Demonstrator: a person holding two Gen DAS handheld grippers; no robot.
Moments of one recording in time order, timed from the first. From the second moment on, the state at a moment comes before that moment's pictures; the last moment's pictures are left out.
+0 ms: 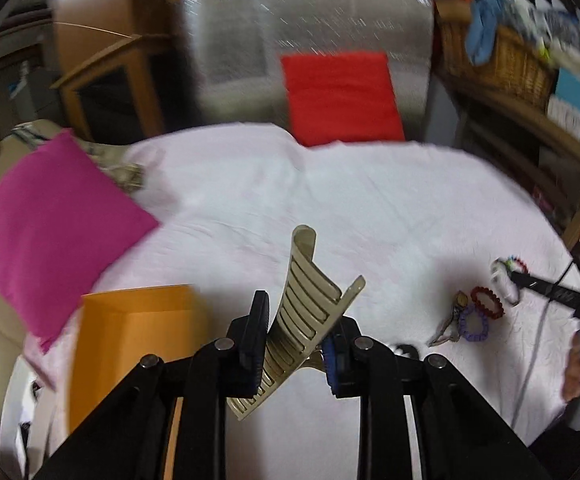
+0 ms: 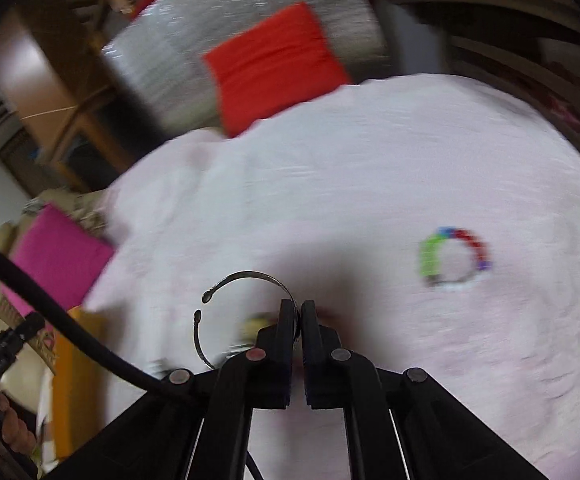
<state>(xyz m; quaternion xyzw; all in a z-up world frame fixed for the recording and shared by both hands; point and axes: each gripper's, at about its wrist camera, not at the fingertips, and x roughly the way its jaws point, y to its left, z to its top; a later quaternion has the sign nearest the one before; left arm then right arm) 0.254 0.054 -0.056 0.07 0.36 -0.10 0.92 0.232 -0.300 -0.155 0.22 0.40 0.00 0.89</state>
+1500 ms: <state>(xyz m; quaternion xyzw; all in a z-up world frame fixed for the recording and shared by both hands) 0.187 0.130 -0.138 0.06 0.41 -0.03 0.91 0.246 -0.058 -0.129 0.08 0.43 0.18 0.88</state>
